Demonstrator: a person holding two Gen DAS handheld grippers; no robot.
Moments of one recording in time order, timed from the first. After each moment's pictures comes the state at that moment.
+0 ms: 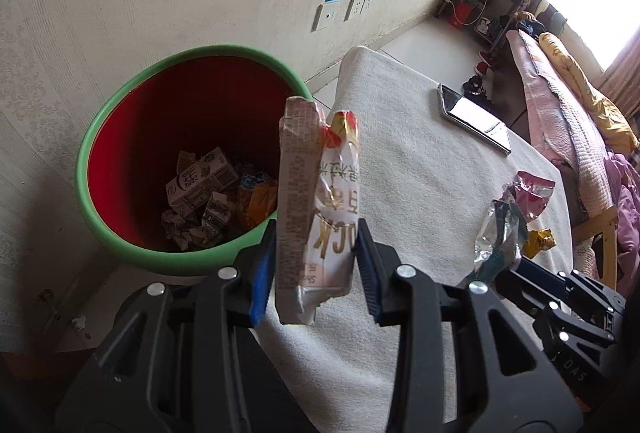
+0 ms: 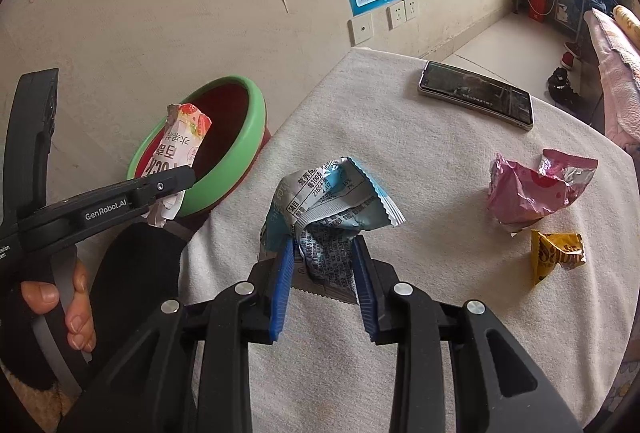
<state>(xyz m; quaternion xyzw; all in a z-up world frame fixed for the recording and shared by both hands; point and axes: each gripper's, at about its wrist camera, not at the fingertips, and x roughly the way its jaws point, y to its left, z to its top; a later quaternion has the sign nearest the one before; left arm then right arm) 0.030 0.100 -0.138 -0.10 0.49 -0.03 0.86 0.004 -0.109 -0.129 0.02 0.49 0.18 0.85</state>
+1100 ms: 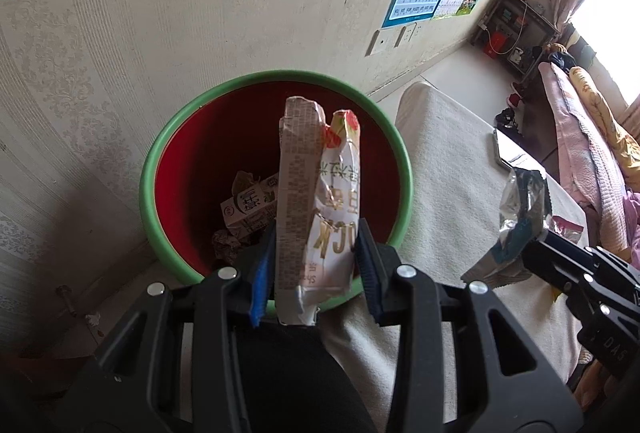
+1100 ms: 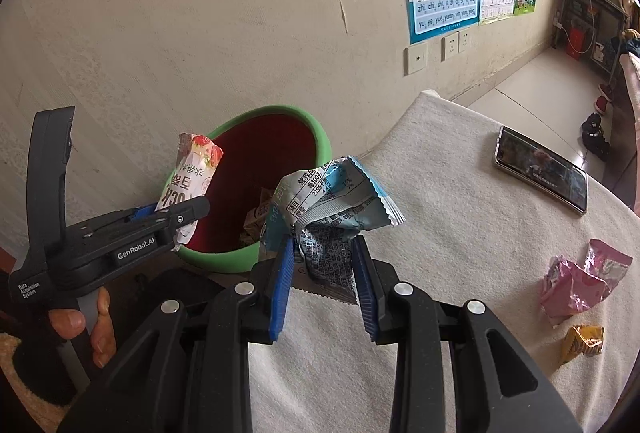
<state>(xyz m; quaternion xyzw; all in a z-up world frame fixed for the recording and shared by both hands) 0.043 0.168 -0.136 -0.12 0.48 0.03 0.87 0.056 -0.030 -0.106 -0.01 0.47 0.25 0.85</state>
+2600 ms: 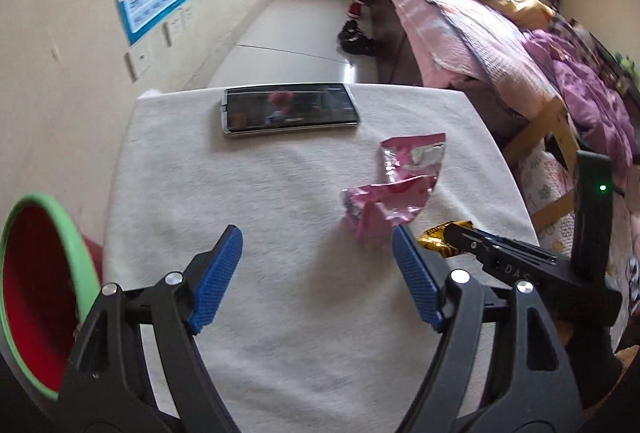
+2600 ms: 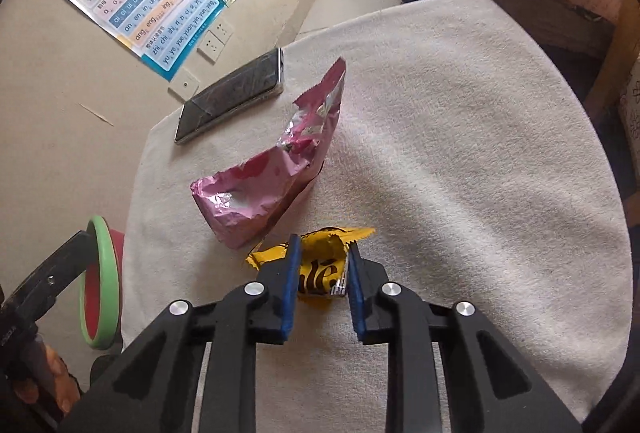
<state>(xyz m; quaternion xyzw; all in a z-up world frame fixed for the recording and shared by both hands) 0.089 -0.116 -0.131 0.07 0.48 -0.26 0.83 0.019 -0.325 -0.181 0.26 0.48 -0.05 0.84</state>
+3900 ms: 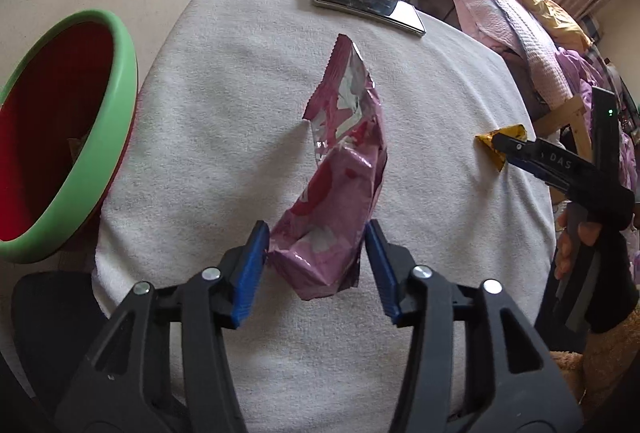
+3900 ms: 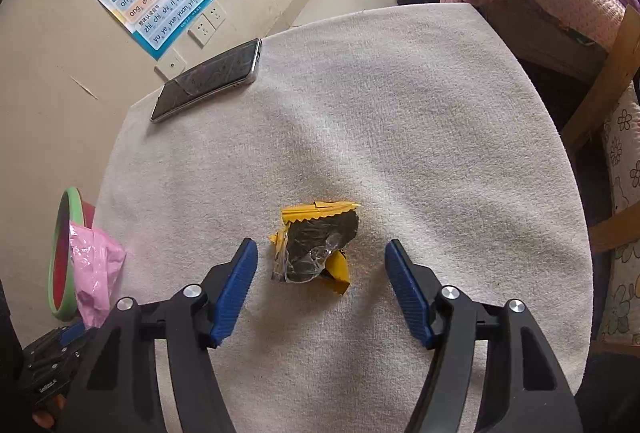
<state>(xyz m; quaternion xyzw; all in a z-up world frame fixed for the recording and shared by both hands) 0.020 -0.010 -0.180 -0.03 0.57 -0.18 0.80 0.027 -0.323 -0.199 0.20 0.53 -0.04 0.83</state>
